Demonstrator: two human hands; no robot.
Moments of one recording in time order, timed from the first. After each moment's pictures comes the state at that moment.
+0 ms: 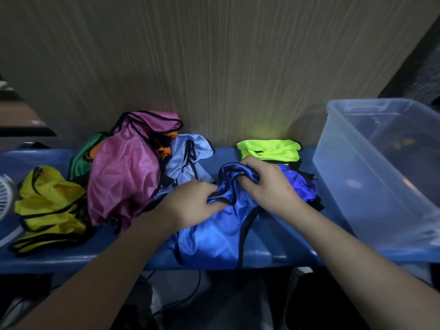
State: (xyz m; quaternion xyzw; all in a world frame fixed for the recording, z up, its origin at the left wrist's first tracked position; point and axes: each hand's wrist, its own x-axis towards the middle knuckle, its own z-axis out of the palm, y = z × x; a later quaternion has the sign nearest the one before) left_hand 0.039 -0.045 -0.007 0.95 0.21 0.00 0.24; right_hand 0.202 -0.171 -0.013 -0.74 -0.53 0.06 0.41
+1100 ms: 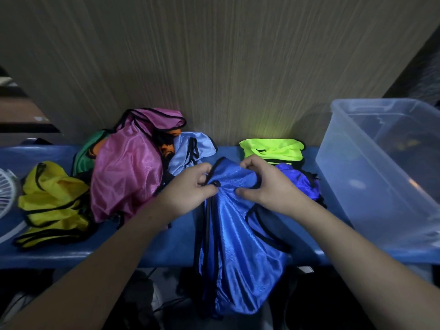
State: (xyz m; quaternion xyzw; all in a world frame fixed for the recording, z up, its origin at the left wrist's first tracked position) left_hand 0.035 -0.038 -0.005 0.81 0.24 0.11 0.53; right_hand 0.203 -0.175 -0.011 -0.70 -0.52 0.22 0.43
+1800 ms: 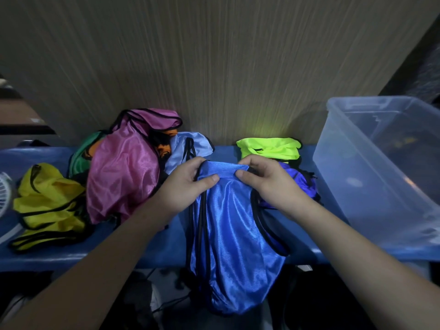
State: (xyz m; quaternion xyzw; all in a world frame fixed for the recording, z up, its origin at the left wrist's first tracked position) left_hand 0.039 -0.045 -0.002 0.73 0.23 0.20 0.61; right_hand 0.201 -0.176 -0.010 -0.67 -0.45 0.26 0.53
